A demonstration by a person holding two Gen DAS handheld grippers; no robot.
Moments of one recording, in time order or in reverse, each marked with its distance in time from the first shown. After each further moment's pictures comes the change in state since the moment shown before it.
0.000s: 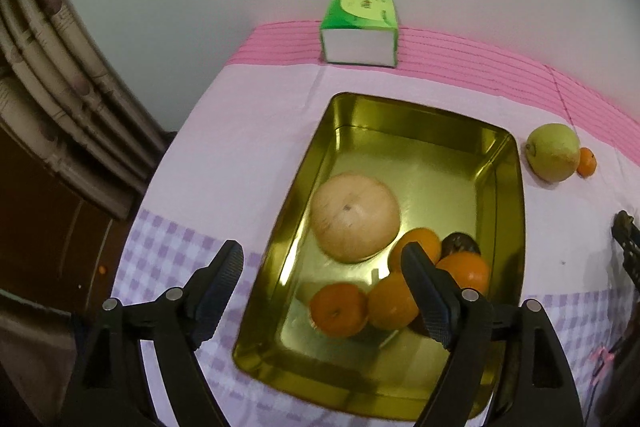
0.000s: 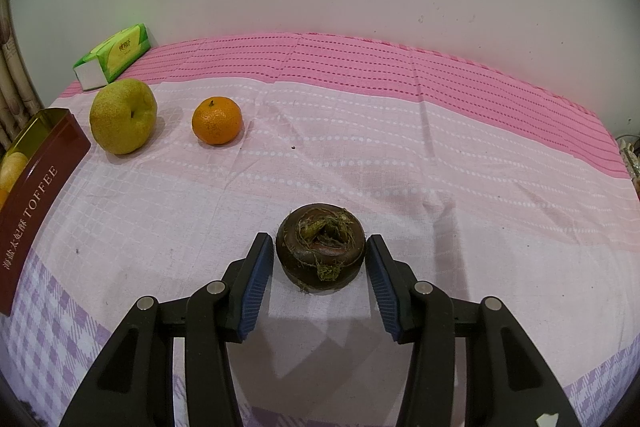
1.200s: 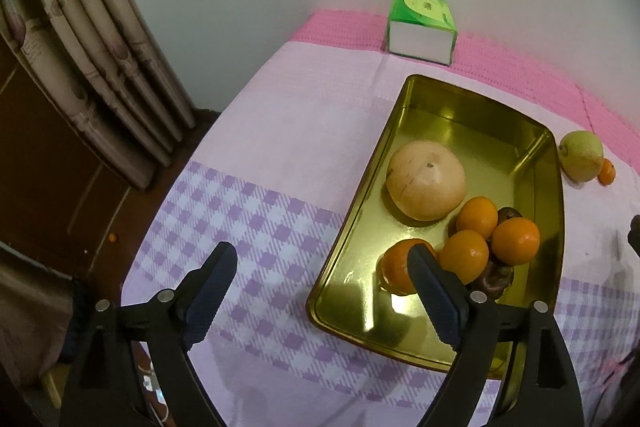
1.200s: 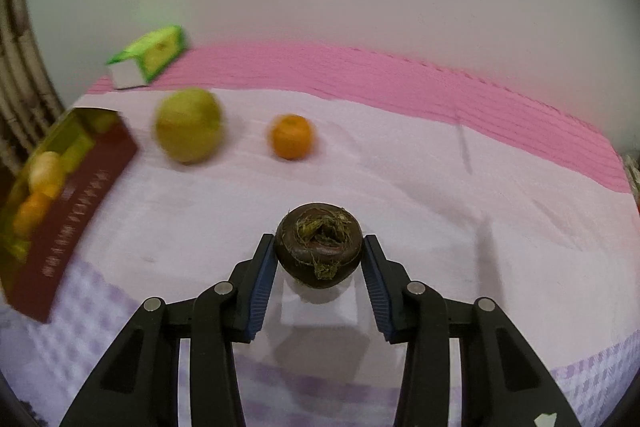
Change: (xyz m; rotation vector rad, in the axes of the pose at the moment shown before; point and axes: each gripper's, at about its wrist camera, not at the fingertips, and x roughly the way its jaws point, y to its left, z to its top) left arm -0.009 0.048 -0.035 -0.120 -0.009 0.052; right arm -0.040 0.059 0.013 -0.063 -0.010 0.074
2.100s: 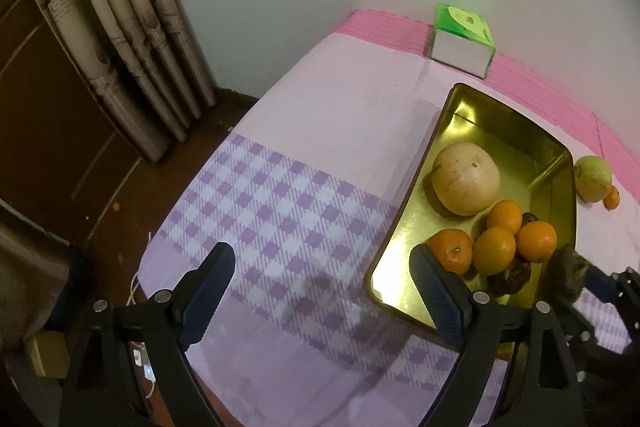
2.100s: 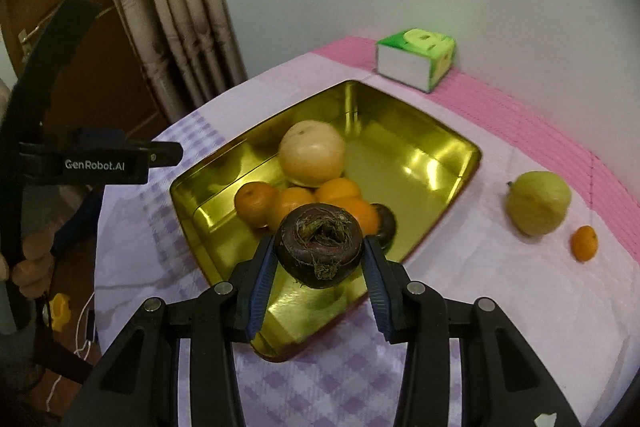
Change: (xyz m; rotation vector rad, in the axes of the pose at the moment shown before) left arm -0.012 0.042 -0.015 -0.121 0.020 0.014; right arm -0.030 0.222 0.006 -0.390 0.037 0.408
